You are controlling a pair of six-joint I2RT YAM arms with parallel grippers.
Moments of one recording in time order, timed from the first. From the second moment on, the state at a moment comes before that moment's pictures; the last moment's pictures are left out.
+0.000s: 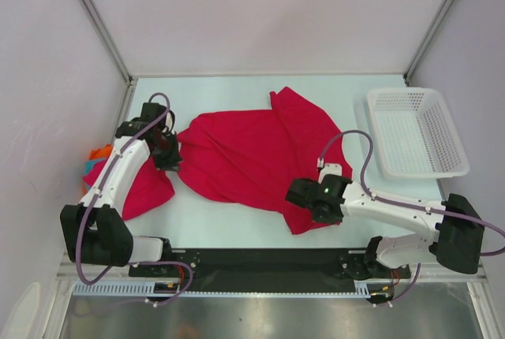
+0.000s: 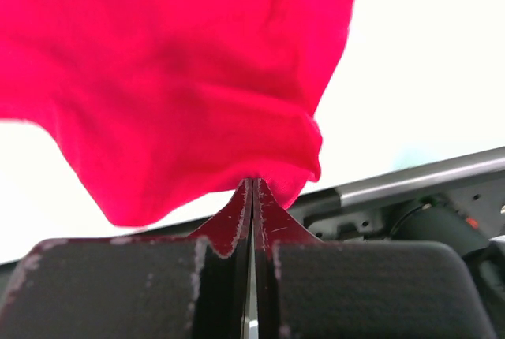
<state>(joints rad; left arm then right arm) -0.08 1.33 1.11 -1.01 0.05 -0.30 1.11 1.28 0.89 -1.17 0.46 1.22</state>
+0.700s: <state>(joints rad) 0.10 1.26 1.18 -1.04 0.03 -0.31 0.62 1.05 0.93 -1.17 0.50 0.95</state>
